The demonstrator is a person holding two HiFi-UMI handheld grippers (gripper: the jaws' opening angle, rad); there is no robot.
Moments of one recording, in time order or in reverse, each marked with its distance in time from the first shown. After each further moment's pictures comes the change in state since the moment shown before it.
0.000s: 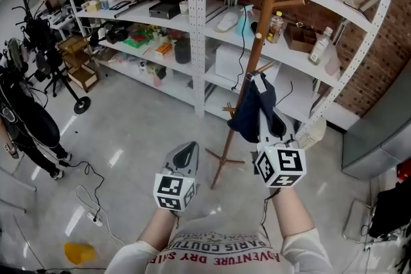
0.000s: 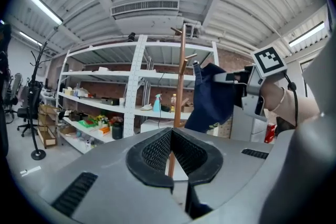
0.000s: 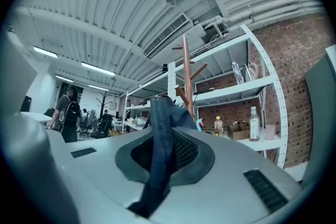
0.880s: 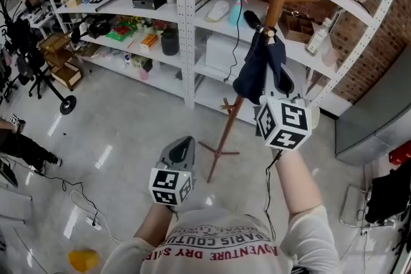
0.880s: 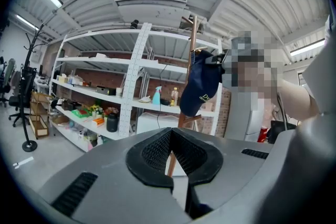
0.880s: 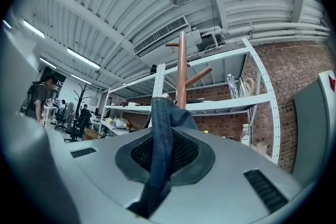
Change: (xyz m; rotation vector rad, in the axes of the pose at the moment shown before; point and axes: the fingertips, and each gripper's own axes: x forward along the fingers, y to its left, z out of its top) left arm 0.046 0.051 -0.015 -0.064 0.067 -0.077; right arm 0.111 -0.030 0.047 -0.094 -0.034 -0.203
